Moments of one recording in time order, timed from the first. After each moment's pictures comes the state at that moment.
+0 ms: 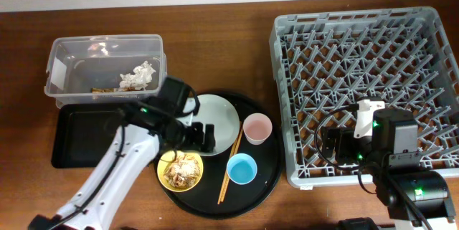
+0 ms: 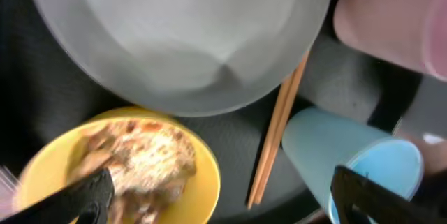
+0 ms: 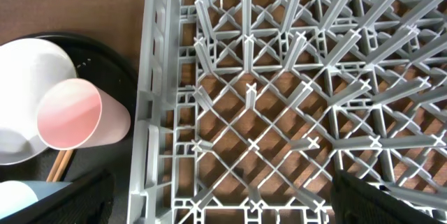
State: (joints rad) left arm -0.39 1.44 1.04 -0.98 0.23 -0.33; right arm 0.05 0.80 0.91 -0.97 -0.04 0.11
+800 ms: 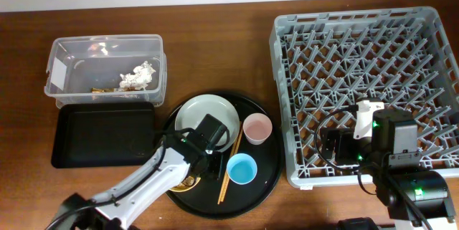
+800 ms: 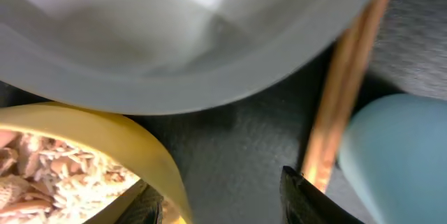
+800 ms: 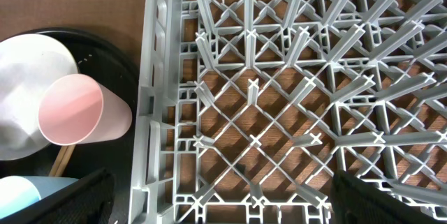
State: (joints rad) left arm -0.65 1.48 0.79 -0.72 0.03 -0.46; right arm 0.05 0.80 0.91 -0.98 -0.05 0.11
